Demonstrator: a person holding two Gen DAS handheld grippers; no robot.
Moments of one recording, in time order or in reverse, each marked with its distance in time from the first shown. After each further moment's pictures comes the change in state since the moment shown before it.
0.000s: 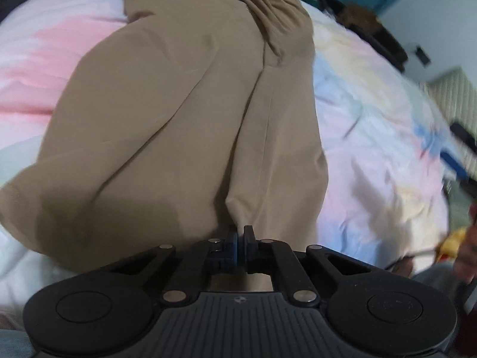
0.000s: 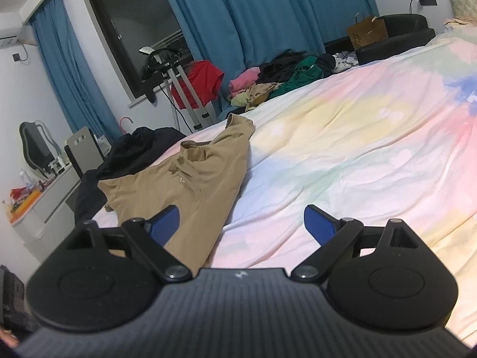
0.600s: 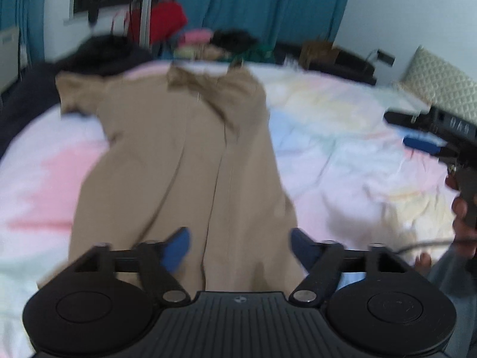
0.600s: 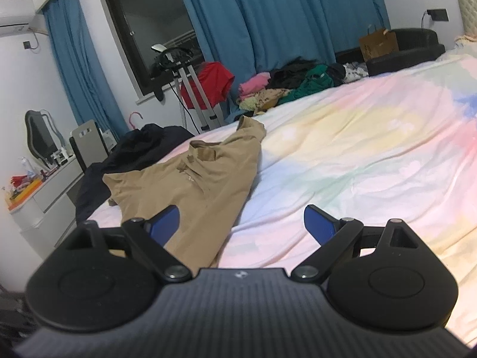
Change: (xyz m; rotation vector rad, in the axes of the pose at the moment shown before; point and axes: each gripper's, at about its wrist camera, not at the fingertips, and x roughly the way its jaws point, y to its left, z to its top) left arm -0.057 -0.066 -0.016 0.281 -0.369 0.095; right arm -0.001 0.025 -0.008 -0.068 -0.036 0.013
